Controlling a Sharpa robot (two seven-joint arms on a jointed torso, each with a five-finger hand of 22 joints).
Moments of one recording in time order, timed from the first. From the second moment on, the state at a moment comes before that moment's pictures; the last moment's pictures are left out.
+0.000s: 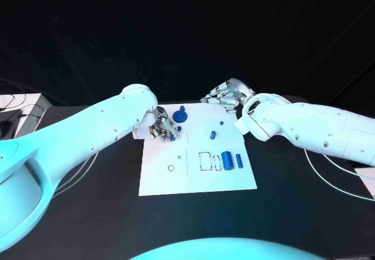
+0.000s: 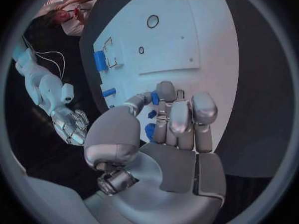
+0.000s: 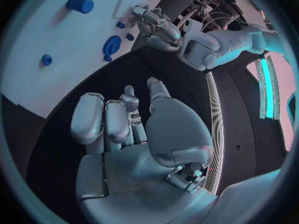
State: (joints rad) left arm 1.29 -0.22 0.00 0.79 -1.05 0.50 -0.55; left_hand 0.93 0.03 0.35 -0.01 0.57 1.12 -0.01 0.27 1.10 1.26 -0.07 0.81 0.60 1.43 -0.11 1.27 1.15 0.08 1.29 -0.12 1.18 1.22; right arm 1.26 -0.78 -0.08 1.37 -0.83 -0.50 -0.01; right_hand 1.15 -0.01 -0.13 0.03 0.48 1.08 0.09 0.08 0.44 1.18 0.01 1.01 1.15 1.45 -0.06 1.22 1.09 0.08 1.47 -0.07 1.08 1.31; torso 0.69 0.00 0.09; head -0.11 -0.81
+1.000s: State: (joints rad) left arm 1.28 -0.27 0.00 0.86 -1.05 0.47 -0.57; left_hand 1.05 0.05 -0.22 0.13 0.20 1.16 -0.02 0.27 1.09 1.27 -0.07 0.81 0.60 1.43 -0.11 1.27 1.17 0.08 1.30 -0.12 1.18 1.23; right arm 1.26 -0.78 -0.08 1.37 -0.83 -0.50 -0.01; right_hand 1.15 -0.01 -0.13 0.03 0.48 1.08 0.09 0.08 0.43 1.18 0.01 1.01 1.15 1.45 -0.06 1.22 1.08 0.08 1.47 -0.07 1.08 1.31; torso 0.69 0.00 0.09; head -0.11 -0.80
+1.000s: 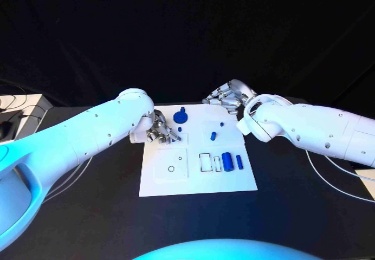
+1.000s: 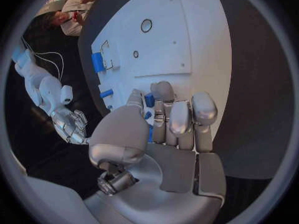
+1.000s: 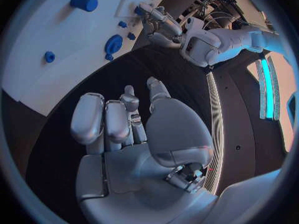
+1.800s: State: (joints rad) left arm 1.28 -0.41 0.13 1.05 -1.04 0.38 -0.61; left_hand 1.09 0.03 -0.14 0.21 0.06 1.06 0.03 0.21 0.89 1.20 -0.03 0.81 0.58 1.40 -0.08 1.16 1.03 0.11 1.24 -0.08 1.05 1.14; right arm 1.26 -0.79 -0.08 1.35 -0.83 -0.50 -0.01; right_hand 1.15 -0.01 -0.13 0.03 0.48 1.08 0.09 0.08 0.43 1.18 0.01 1.01 1.15 1.45 -0.06 1.22 1.08 0.08 1.47 -0.07 1.08 1.31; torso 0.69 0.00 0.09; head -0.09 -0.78
